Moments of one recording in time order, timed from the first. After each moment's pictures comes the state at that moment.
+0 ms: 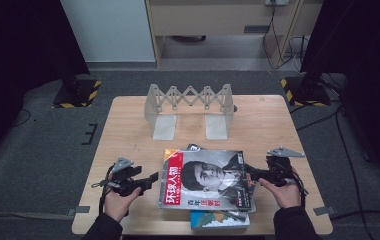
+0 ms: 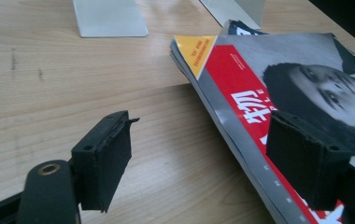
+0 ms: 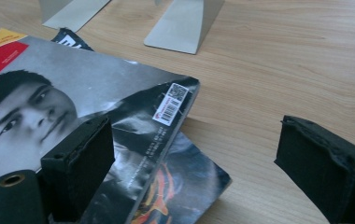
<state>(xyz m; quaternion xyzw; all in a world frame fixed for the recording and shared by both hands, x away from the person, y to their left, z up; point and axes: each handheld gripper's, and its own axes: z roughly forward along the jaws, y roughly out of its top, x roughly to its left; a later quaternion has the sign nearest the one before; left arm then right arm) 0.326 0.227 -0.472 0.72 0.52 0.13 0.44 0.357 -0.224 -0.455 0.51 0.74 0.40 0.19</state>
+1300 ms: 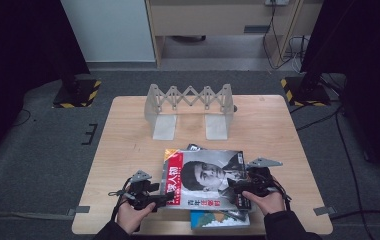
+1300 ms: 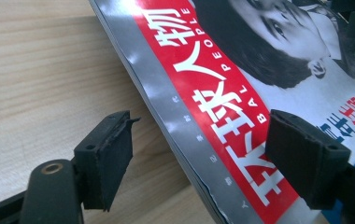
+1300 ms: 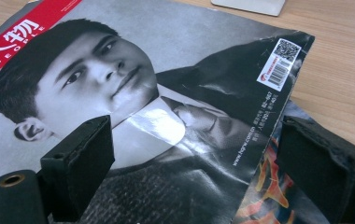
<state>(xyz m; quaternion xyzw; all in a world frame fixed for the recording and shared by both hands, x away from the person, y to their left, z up) 0.304 0.189 -0.495 0.76 0.50 0.03 0.42 0.343 -0.182 -0.481 0.48 0.78 0.39 0.12</state>
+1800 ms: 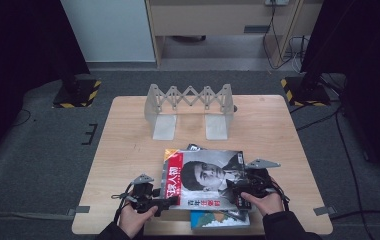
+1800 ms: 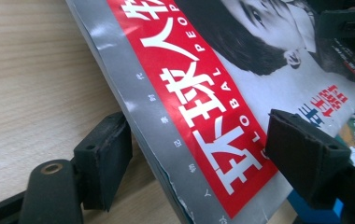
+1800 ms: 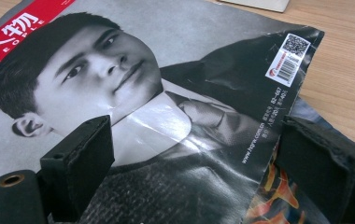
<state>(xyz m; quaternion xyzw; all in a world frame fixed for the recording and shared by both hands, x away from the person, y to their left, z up) 0.300 0.183 -0.502 0.75 0.50 -0.03 0.44 0.341 -0.179 -0.485 0.47 0.78 0.39 0.12</state>
